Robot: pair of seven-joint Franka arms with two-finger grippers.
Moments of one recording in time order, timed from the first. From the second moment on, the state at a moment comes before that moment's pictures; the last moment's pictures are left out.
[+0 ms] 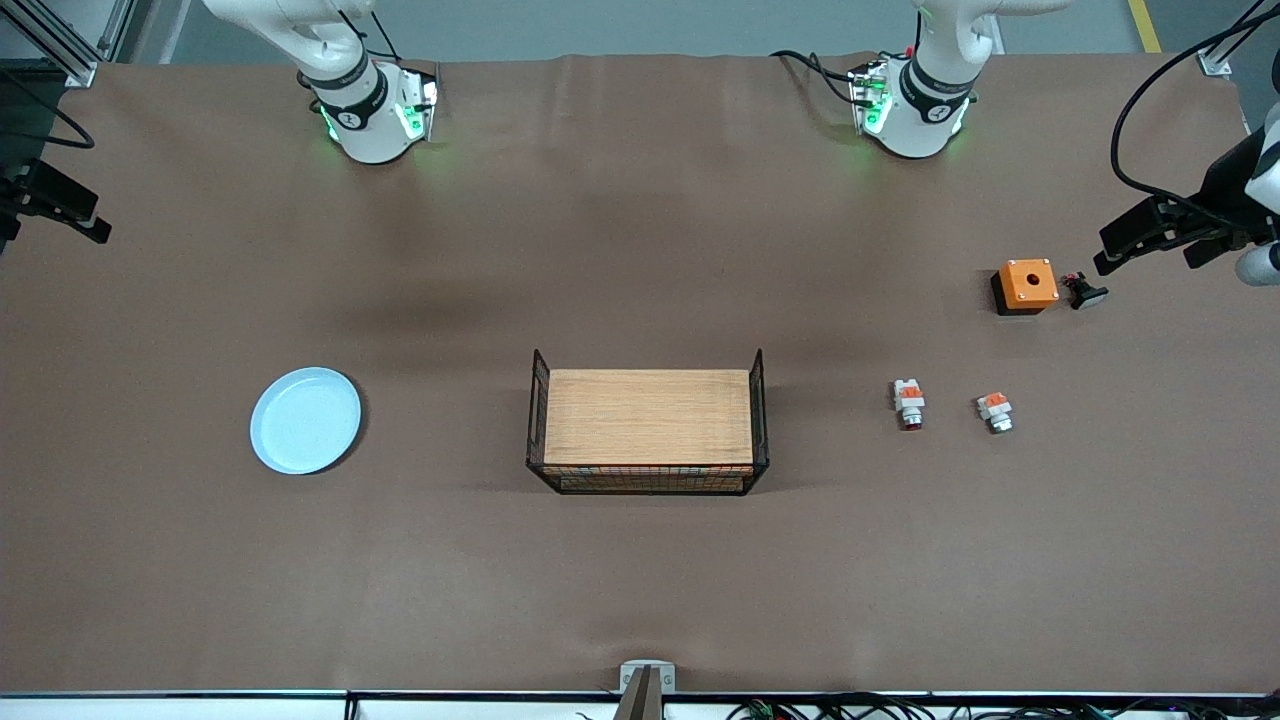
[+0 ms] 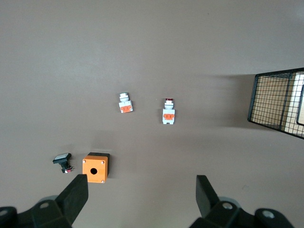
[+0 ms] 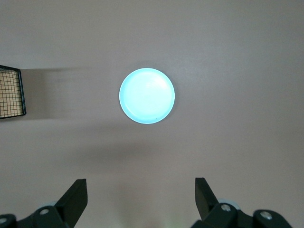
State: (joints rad) left arm -0.04 -0.01 -0.01 -1.54 -0.03 1.56 -0.13; right arm 0.04 -0.09 -0.13 -1.59 0.00 1.51 -0.03
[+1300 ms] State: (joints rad) left arm -0.04 0.16 -0.04 -1.79 -0.03 1.81 -0.13; right arm 0.00 0.12 -0.14 -1.59 -0.01 1.57 -0.04
